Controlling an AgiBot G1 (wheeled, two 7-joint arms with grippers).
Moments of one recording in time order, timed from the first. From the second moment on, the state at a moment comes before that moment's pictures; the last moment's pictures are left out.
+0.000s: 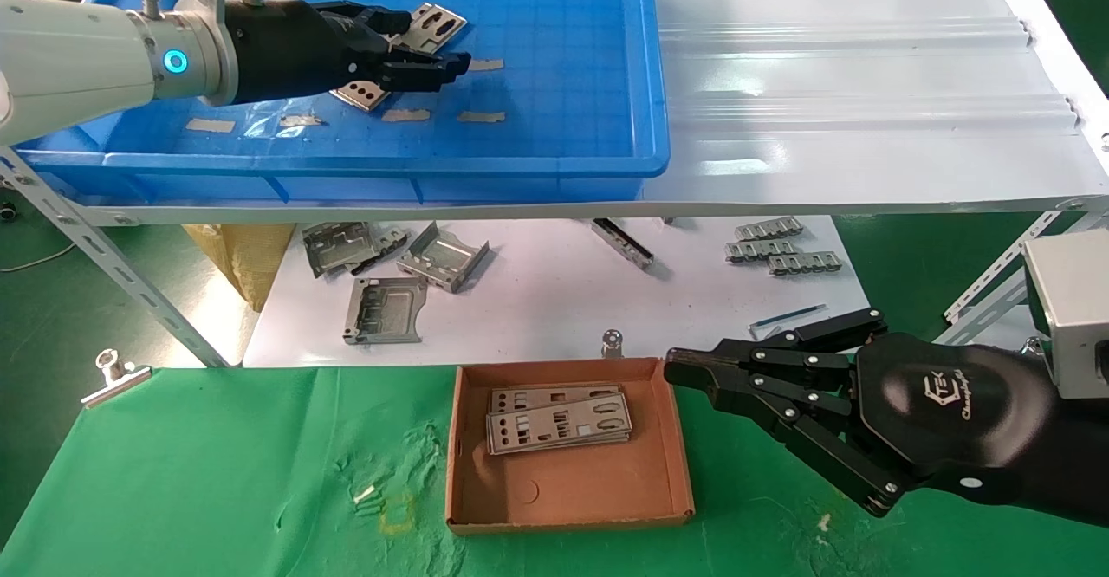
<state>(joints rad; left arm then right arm) -2.00 1.28 0.55 -0.02 1.39 0.94 0.00 1.08 -0.51 -0.45 1.20 -0.58 -1.38 0.06</state>
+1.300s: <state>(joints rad) -2.01 1.28 0.55 -0.01 1.39 0.91 0.02 1.08 -0.51 -0.45 1.20 -0.58 -1.38 0.06</state>
